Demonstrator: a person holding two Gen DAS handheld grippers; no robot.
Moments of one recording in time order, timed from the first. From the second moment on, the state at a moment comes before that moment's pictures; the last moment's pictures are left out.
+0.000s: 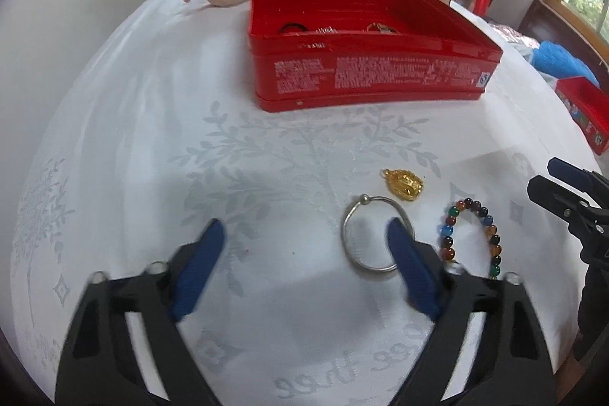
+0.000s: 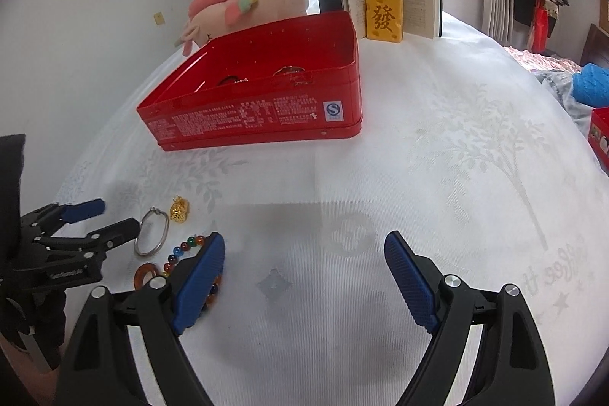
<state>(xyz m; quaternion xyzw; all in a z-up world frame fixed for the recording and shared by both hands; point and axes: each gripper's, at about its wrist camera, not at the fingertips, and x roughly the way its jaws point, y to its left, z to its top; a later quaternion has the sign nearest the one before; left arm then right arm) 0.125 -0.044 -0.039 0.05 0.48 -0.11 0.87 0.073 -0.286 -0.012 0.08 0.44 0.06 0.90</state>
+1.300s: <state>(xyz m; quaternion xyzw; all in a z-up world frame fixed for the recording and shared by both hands) 0.140 -0.033 -0.048 0.07 0.49 -0.17 0.85 0.085 -0.269 -0.012 0.07 0.44 0.09 0.89</state>
